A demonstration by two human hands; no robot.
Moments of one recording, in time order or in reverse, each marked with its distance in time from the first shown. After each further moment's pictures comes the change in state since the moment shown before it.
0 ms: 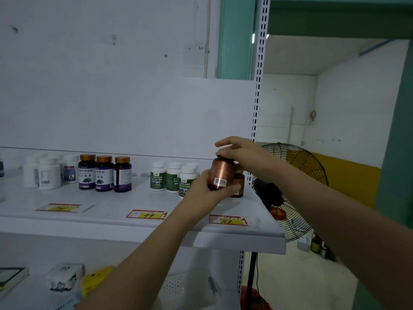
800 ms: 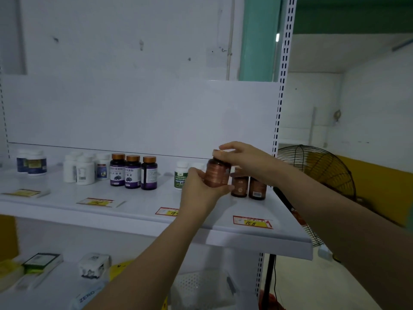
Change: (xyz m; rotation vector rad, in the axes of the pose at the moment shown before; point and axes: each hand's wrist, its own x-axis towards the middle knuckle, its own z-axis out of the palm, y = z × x) left_hand -0.011 -0.009 -0.036 0.053 0.394 -0.056; right_hand 0.011 -0.020 0.039 0.081 -0.137 0.030
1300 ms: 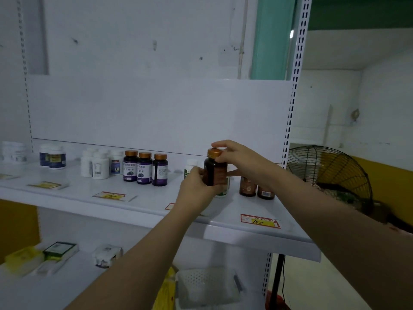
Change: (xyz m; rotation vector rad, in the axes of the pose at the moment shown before) left_hand 0.002 -0.001 -0.022 0.126 -0.073 -0.043; right_hand 0.003 -0.010 0.025 0.029 -0.068 -0.071
